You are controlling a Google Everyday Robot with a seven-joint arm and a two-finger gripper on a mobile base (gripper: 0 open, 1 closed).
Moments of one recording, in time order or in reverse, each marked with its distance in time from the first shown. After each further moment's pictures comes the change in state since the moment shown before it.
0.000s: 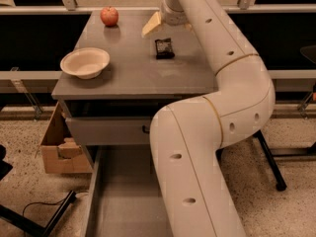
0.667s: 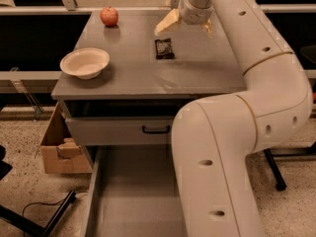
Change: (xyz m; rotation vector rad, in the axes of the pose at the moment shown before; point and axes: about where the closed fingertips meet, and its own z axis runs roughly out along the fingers) arm 0.032 -0.035 -0.035 -0.067 0.046 0.052
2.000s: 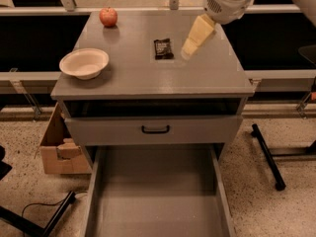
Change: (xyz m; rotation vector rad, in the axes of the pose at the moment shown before) arm 0.120 -0.001 -0.145 0.173 0.037 -0.636
